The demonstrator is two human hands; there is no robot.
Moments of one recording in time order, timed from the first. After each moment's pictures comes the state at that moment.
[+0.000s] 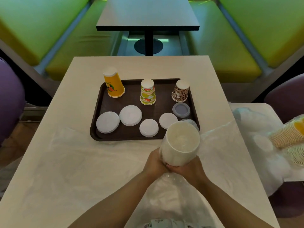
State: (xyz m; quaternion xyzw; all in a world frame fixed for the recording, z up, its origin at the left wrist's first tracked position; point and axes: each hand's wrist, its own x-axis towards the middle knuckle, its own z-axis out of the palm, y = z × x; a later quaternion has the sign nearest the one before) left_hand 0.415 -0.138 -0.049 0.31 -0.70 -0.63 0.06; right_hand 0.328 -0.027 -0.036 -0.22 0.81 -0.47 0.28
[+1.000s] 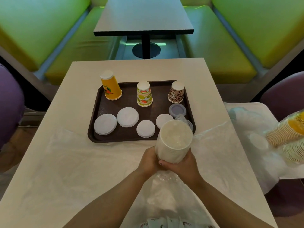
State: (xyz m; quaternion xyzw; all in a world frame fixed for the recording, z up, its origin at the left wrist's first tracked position) left_hand 0.416 -0.146 -0.045 0.29 -0.74 -0.60 0.09; right_hand 0.338 -0.033 -0.022 -0.23 0.77 -0.54 0.25
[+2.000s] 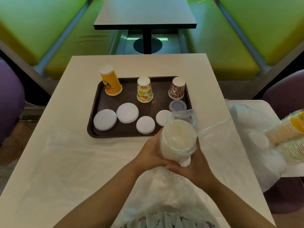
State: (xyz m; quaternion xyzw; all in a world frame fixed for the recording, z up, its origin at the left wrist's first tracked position) left_hand 0.416 -0.152 0.013 0.18 -0.75 -0.64 0.07; right_hand 0.329 -0.006 0.018 -0.33 0.73 -0.54 0.26
